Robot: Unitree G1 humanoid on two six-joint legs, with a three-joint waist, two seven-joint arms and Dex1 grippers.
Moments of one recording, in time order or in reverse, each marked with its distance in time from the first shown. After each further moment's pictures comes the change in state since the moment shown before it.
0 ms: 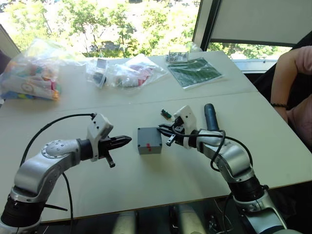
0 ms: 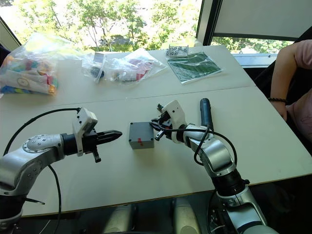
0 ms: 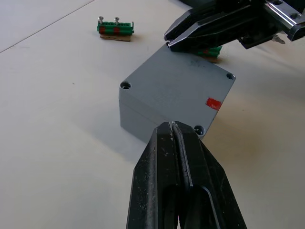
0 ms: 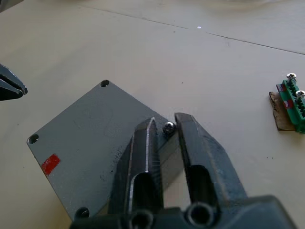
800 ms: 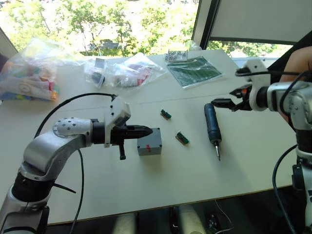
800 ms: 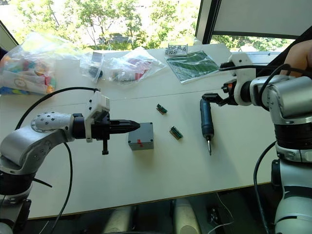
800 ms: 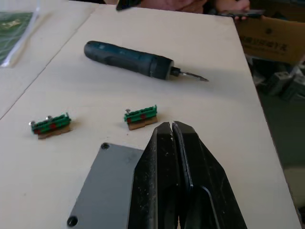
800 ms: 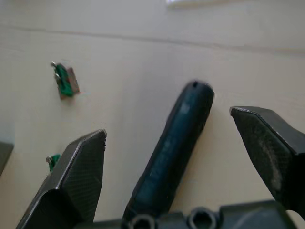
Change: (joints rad) left arm -0.292 0.002 -0.158 -0.007 -0.035 -0.049 -0.166; right arm -0.463 -0.535 -0.114 0.325 0.142 0.691 0.098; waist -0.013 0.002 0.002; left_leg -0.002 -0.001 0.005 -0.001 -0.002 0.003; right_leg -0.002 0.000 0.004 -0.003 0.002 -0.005
